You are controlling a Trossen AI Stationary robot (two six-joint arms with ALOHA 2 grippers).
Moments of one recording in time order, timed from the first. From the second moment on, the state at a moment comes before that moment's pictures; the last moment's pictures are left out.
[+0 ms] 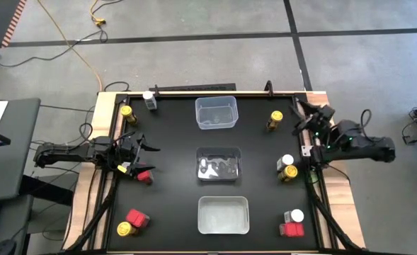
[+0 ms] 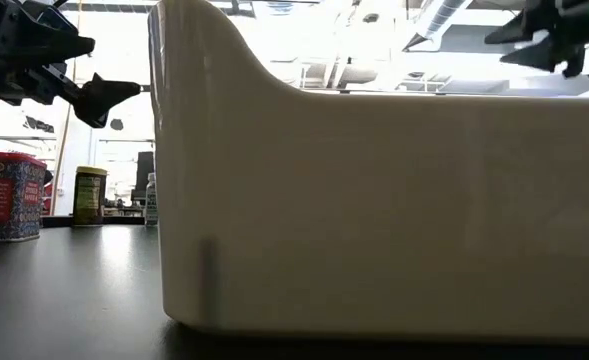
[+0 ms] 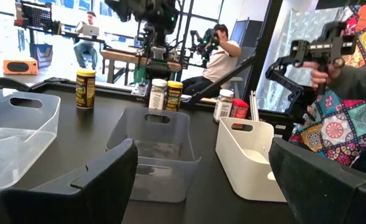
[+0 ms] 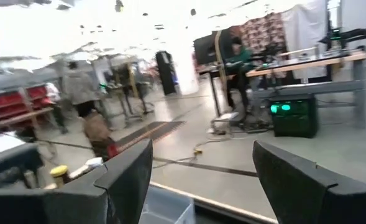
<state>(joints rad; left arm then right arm) -0.03 0.01 0.01 0.04 0.06 -0.18 0.04 0.13 0.42 -0.08 0.97 0.07</state>
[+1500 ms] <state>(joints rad) -0.03 0.01 0.01 0.04 0.06 -0.18 -0.55 1.24 1.17 -1.18 0.35 1.13</state>
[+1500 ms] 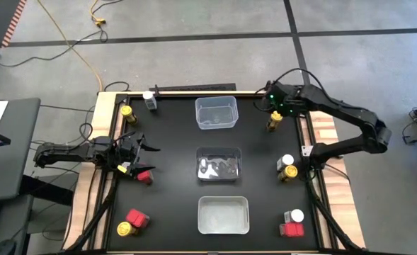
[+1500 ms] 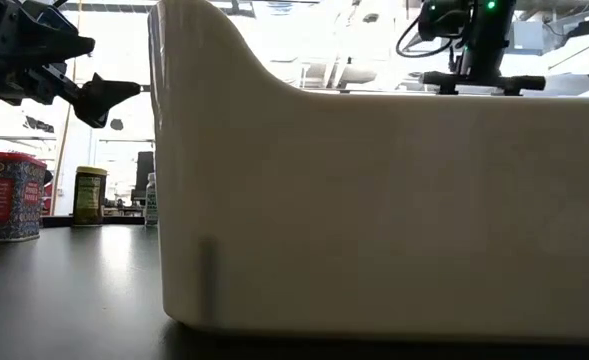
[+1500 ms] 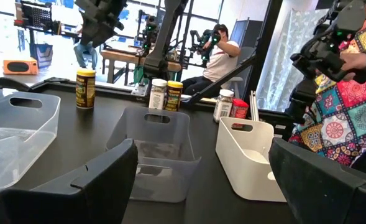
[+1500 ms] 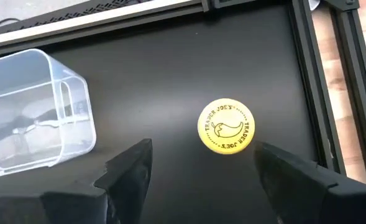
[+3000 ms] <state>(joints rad) -0.03 0.01 0.01 0.04 0.06 -0.18 -0.74 1.42 1.06 -1.11 0.21 1.10</state>
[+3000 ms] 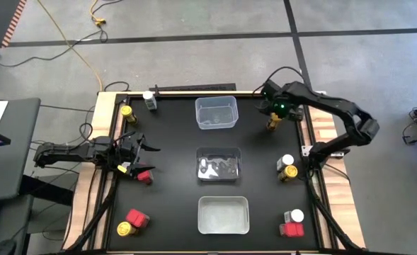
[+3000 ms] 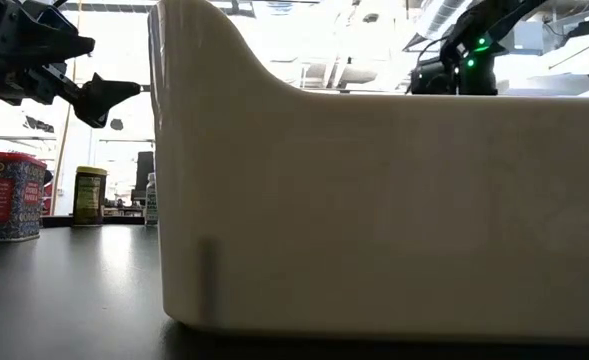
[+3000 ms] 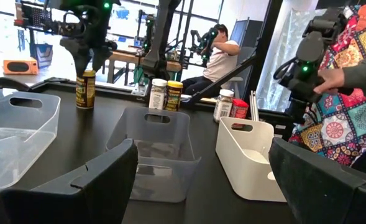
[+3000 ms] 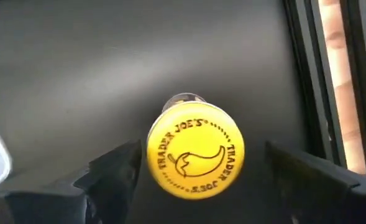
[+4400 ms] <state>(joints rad) -0.03 0.01 0.01 0.04 0.06 -0.18 -0.74 1.42 1.14 -1.12 0.03 0.82</state>
